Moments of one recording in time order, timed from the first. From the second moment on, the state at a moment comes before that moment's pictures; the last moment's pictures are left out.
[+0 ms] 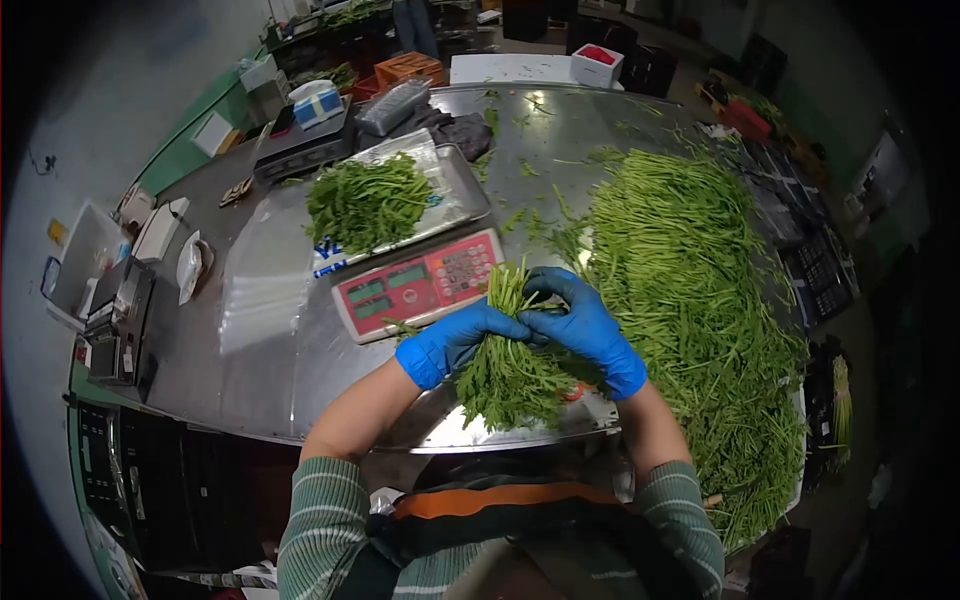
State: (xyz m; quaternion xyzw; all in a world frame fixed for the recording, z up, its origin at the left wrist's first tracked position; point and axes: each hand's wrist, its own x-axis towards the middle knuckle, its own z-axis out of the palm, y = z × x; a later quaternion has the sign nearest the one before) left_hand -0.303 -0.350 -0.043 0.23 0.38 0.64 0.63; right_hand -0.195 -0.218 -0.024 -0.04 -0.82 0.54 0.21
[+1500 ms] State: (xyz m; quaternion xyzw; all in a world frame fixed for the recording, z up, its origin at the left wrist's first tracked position) left_hand -0.559 -0.402 0.015 0.45 0.85 0.25 0.09; right_hand -0.428 -0.218 -0.089 0.12 -0.95 0.20 0.20
